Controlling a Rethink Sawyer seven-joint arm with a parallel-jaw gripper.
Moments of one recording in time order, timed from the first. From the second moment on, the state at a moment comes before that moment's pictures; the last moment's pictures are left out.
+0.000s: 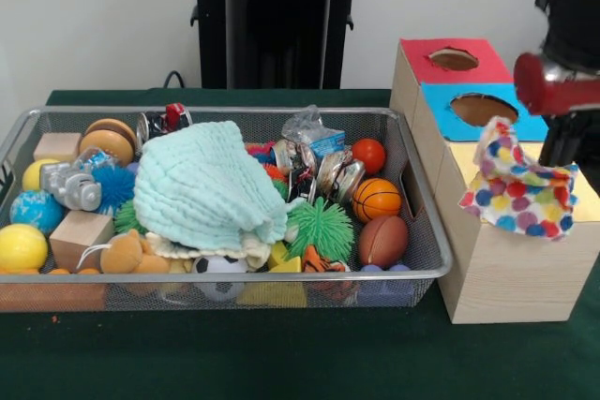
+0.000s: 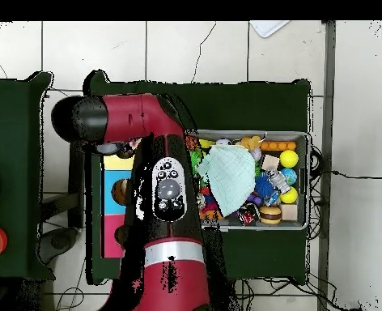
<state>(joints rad) 0.04 -0.48 0.04 1.09 -0.02 0.99 1.69</state>
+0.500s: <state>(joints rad) 0.04 -0.59 0.04 1.01 0.00 1.11 1.69</state>
